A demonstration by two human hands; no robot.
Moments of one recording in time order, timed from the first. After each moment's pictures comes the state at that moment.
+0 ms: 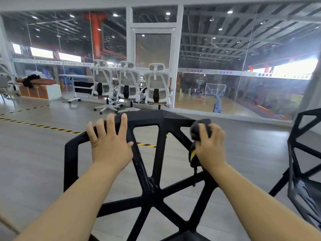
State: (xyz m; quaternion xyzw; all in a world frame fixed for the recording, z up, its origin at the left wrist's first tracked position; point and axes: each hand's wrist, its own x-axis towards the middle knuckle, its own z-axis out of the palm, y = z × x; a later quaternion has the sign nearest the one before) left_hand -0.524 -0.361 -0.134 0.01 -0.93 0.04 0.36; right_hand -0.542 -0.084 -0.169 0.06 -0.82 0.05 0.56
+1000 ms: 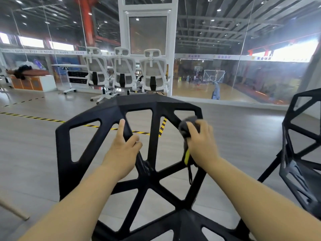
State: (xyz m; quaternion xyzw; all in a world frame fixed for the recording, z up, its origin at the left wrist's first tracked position) left_hand -0.510 -0.348 -0.176 -0.29 -0.87 0.28 0.29; right_hand -0.507 -0.100 -0.190 0.07 -0.88 0.05 0.46
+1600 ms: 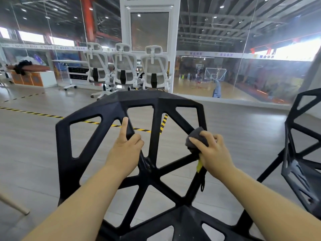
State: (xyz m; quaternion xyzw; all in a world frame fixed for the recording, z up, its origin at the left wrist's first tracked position) left_hand -0.510 -0.340 -0.187 -0.24 -0.89 0.27 0.28; right_hand -0.501 -0.053 -0.232 0.14 -0.88 -0.02 0.46
